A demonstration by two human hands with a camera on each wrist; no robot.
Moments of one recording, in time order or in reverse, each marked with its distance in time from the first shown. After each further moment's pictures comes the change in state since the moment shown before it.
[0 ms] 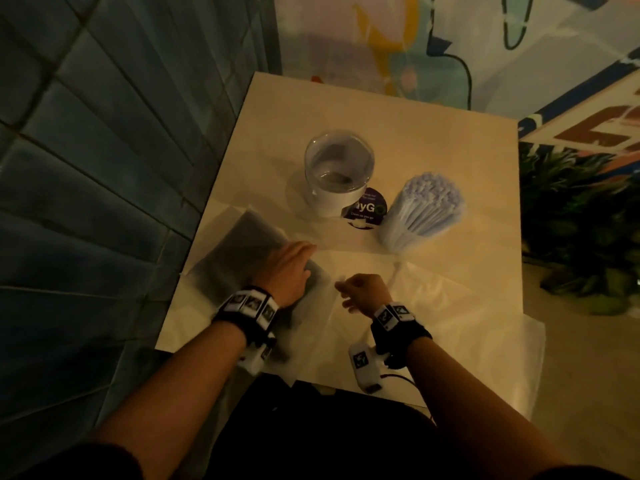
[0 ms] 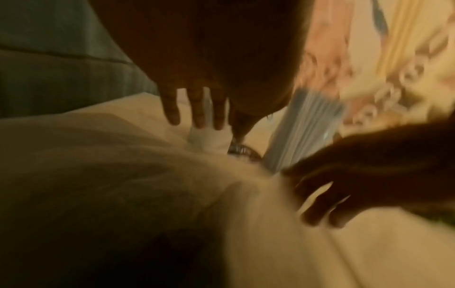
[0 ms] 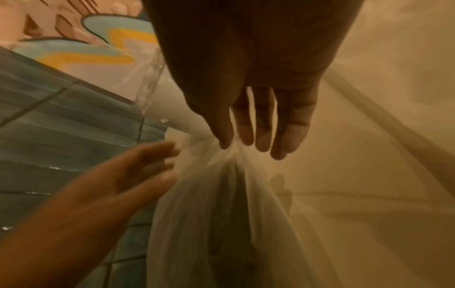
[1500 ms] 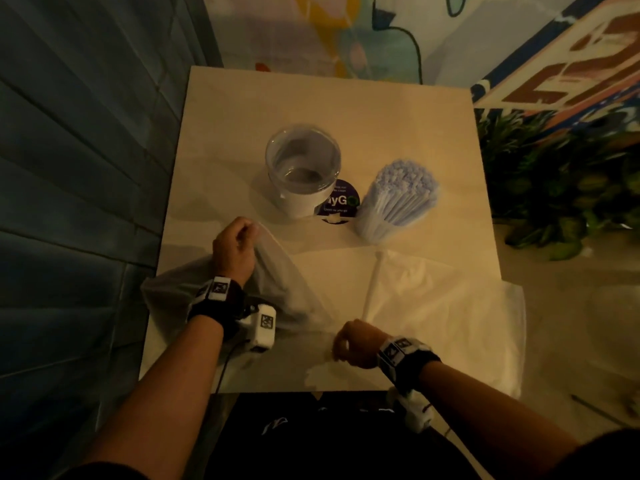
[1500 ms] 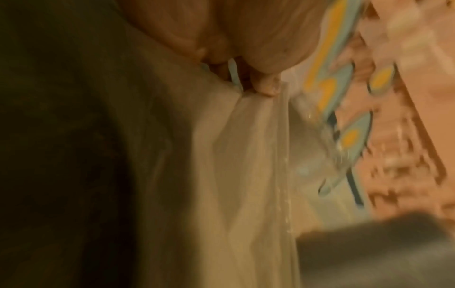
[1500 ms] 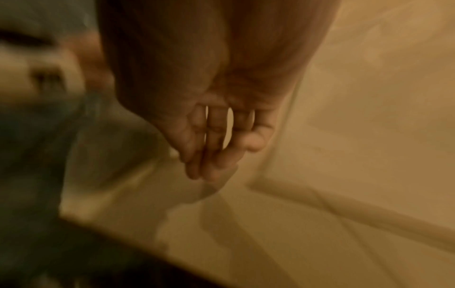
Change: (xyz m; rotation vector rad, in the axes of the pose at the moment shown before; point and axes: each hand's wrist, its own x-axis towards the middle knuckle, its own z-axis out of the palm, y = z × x) left_hand 0.057 -0.058 -0.013 -0.525 0.549 -0.095; right_hand -0.017 0.072 0.016 -0.689 -0.376 -0.205
